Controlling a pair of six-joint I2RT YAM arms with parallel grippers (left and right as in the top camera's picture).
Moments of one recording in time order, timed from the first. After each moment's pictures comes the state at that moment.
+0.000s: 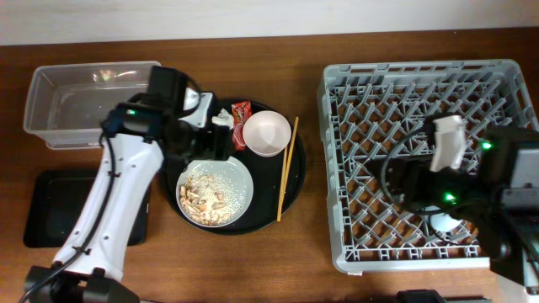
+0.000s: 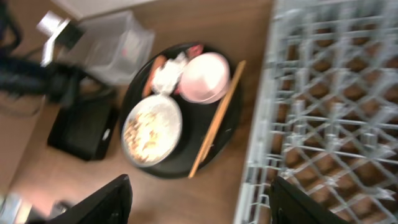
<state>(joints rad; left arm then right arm) -0.21 1.60 1.47 -1.08 0.29 -0.11 0.02 0.98 1.35 -1.17 -0.53 0.14</state>
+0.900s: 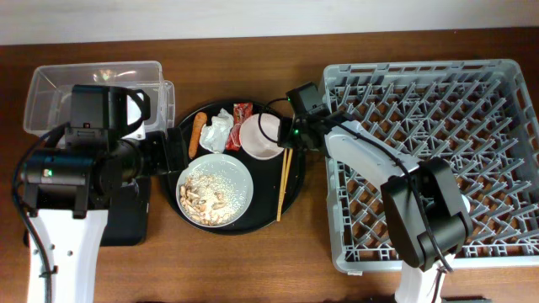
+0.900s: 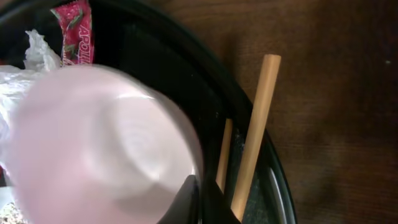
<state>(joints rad) -0.09 1.30 1.59 -1.32 0.05 -0.22 0.44 1.99 1.36 -0.43 -0.12 0.58</state>
